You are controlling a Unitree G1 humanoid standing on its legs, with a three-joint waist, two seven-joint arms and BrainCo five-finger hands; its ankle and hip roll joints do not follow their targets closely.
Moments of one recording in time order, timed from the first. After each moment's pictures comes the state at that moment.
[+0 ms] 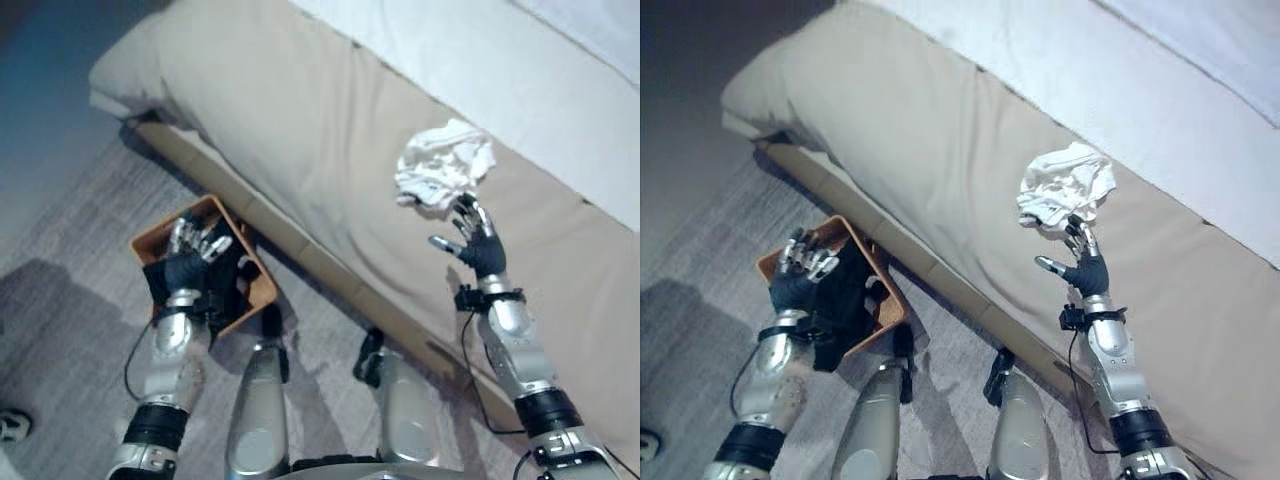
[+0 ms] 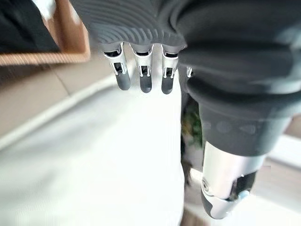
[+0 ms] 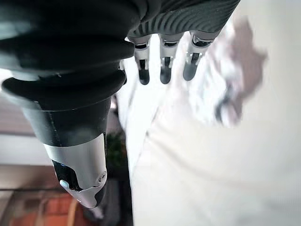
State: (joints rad) left arm -0.12 0.37 -0.09 0.25 -0.59 -0.36 0.10; right arm -0.18 -0.40 0.08 0.22 0.22 -0.27 -0.16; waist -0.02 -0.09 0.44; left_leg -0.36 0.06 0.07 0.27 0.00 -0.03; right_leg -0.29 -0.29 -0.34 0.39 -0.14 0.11
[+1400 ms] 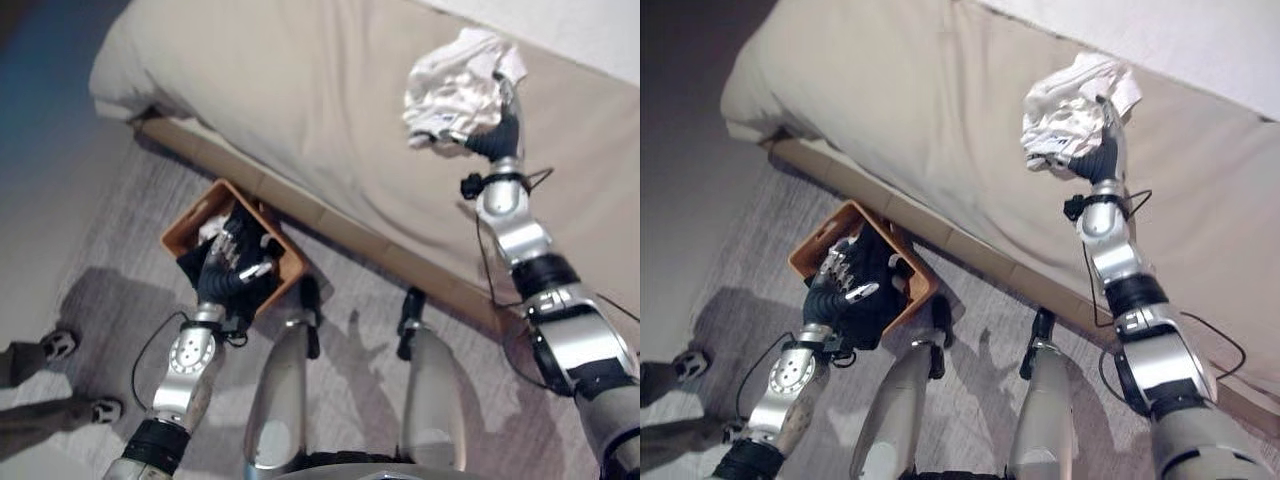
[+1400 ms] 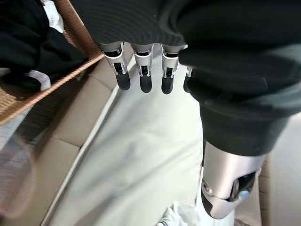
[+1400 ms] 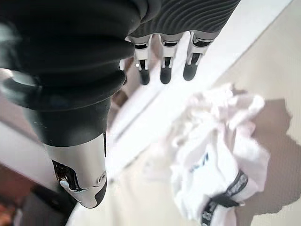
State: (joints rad) left arm -0.06 0.45 -0.24 0.14 -0.49 -0.36 0.14; right arm -1.01 -0.54 0.28 0.80 -0.07 -0.10 -0.49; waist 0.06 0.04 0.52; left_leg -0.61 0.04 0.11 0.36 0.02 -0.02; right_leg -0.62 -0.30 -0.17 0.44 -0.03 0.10
